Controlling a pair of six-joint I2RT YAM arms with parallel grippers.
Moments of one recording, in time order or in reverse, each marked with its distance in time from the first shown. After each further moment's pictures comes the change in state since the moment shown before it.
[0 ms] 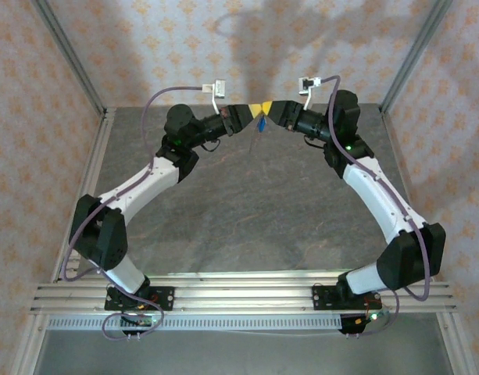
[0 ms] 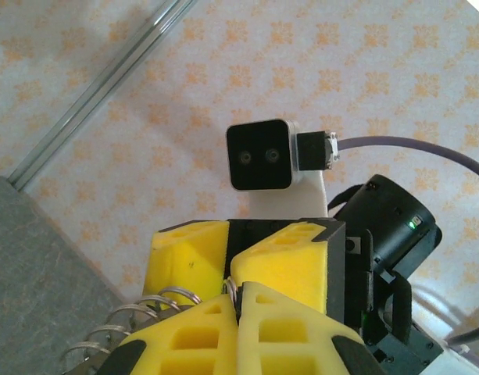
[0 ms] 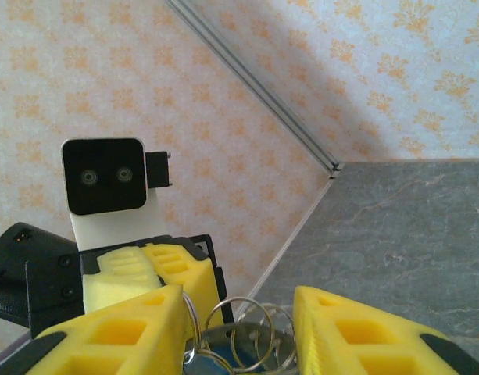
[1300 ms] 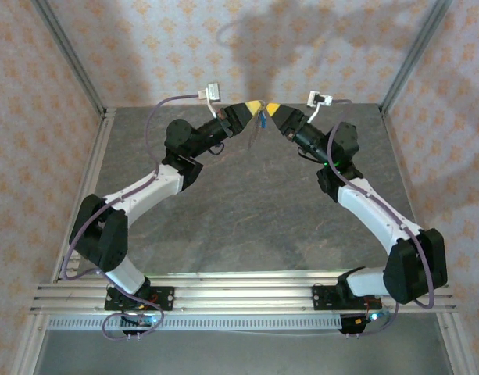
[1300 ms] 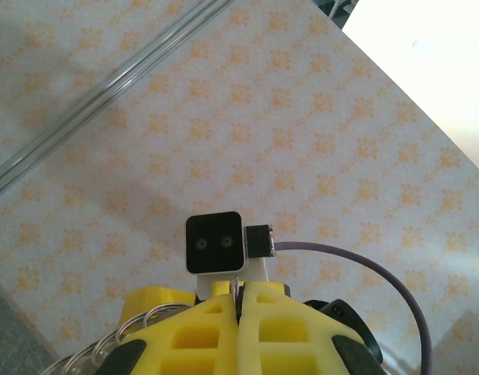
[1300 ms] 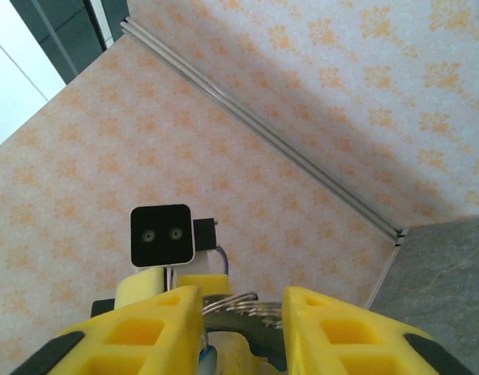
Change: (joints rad) left arm -0.039 0.005 -0.084 0.279 -0.142 -0.185; right arm 0.072 -0.074 -0.295 0.548 0.200 0.349
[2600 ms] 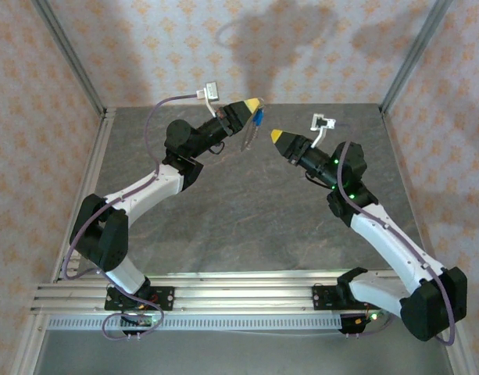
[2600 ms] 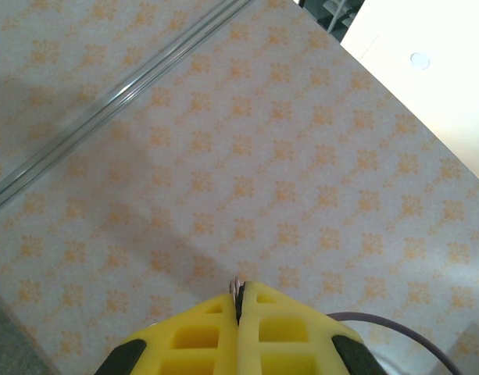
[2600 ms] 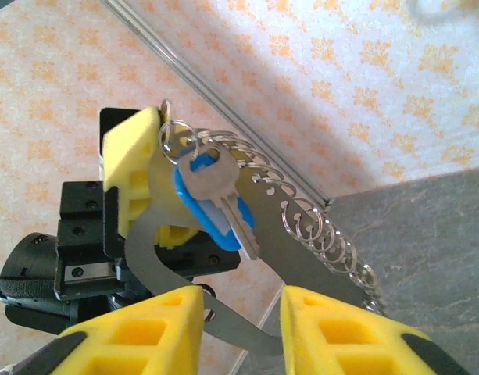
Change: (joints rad) left arm 0.000 0.002 0.000 0.014 -0.032 0.000; right arm 0.046 -0.261 -0.139 -0.308 0.106 -0.251
